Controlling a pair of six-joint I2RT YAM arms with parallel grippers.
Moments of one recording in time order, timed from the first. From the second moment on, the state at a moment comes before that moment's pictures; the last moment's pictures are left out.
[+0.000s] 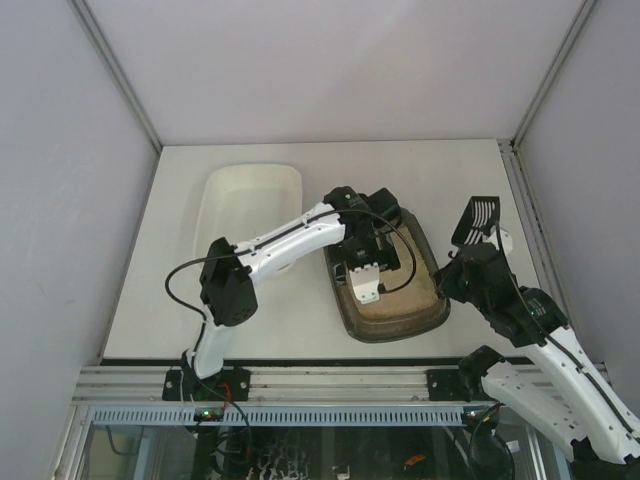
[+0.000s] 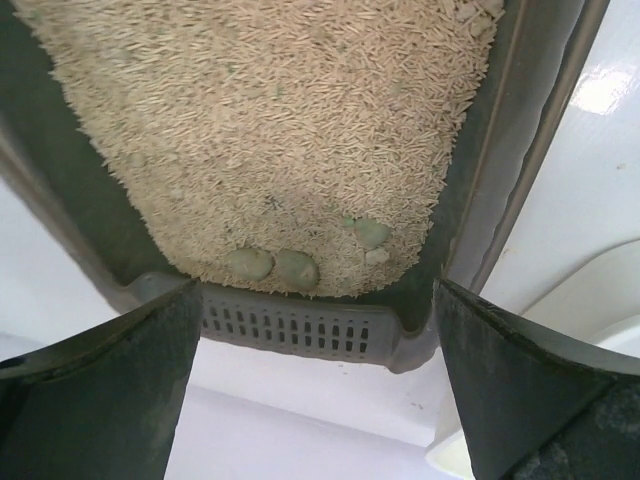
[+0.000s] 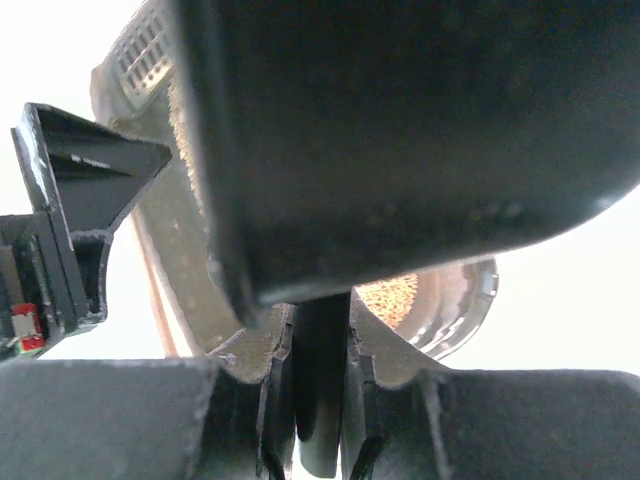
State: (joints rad) left arm -0.98 2.08 1.99 -1.31 0.14 1.94; right arm 0.54 0.64 0.83 -0.96 0.32 0.86
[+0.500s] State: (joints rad) left arm -0.82 1.76 1.92 -1.15 0.36 1.25; right arm 0.32 1.06 1.03 -0.99 -0.37 0.63
